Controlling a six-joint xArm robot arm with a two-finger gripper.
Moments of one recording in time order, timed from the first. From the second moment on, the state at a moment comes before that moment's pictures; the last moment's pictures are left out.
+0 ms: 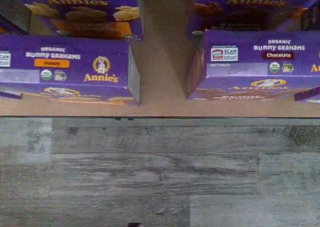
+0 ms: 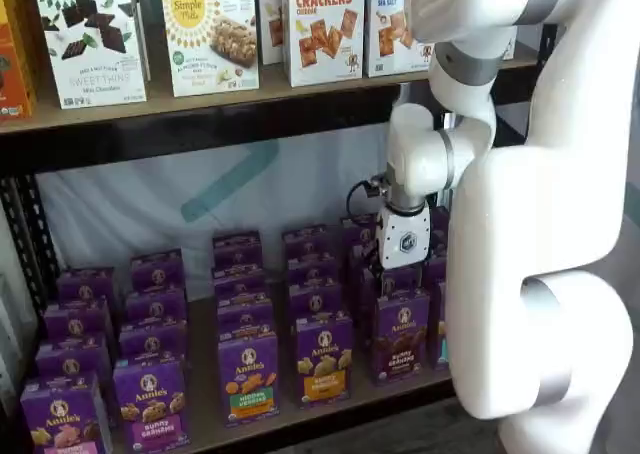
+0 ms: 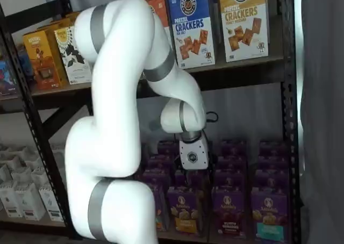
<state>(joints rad) -0.07 0.26 -0.74 -0.07 0.40 0.00</state>
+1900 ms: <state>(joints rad) -0.20 0.78 -1.25 -0.09 0.39 -0.12</state>
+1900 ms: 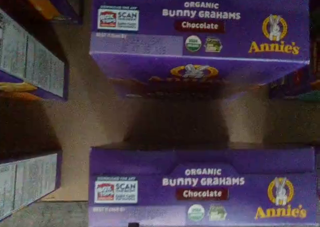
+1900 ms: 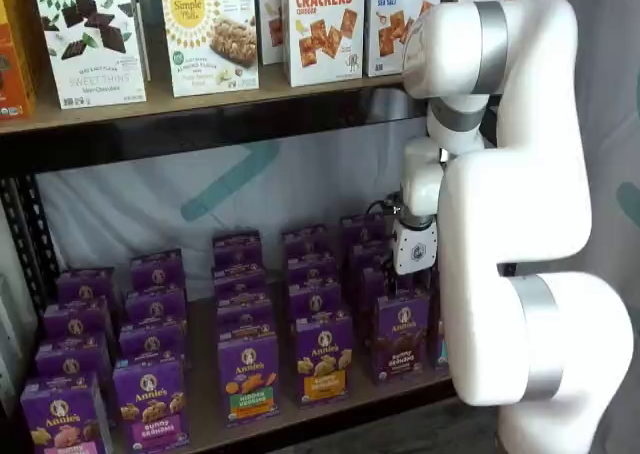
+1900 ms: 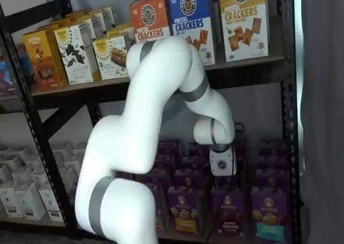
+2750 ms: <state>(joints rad) -0.23 0.93 -1.49 0.16 0.51 -1.93</state>
